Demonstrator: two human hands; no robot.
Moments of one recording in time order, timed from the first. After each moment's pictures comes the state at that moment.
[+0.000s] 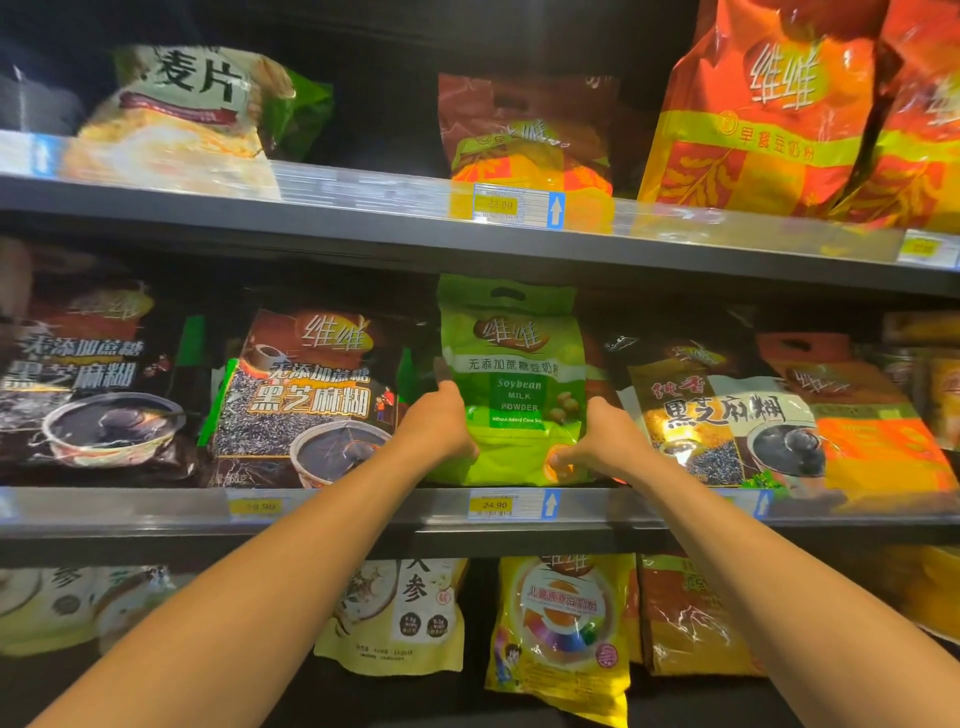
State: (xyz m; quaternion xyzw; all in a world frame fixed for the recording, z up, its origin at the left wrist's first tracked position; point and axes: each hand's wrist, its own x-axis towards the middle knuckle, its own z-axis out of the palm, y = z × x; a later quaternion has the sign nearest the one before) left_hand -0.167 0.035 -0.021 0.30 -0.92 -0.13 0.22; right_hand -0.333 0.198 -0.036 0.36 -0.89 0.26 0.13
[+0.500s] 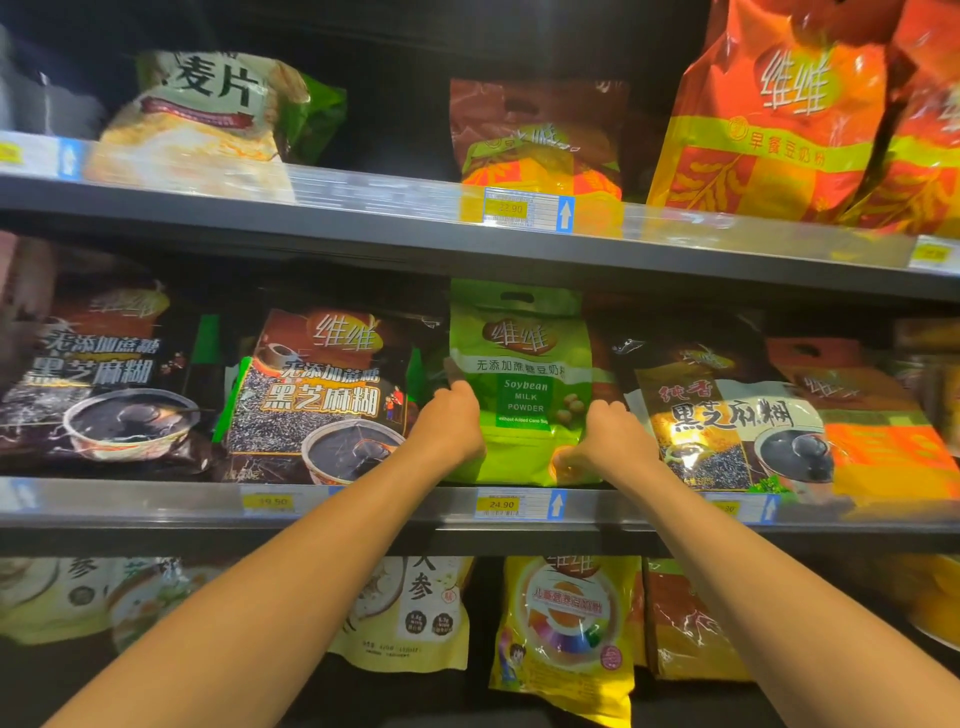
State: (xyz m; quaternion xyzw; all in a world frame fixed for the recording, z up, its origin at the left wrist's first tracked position) left_hand -0.173 0.038 -0.024 0.31 -0.91 -0.11 0.25; right_hand -0.321 0.191 -0.037 0.31 -0.91 0.19 0.20
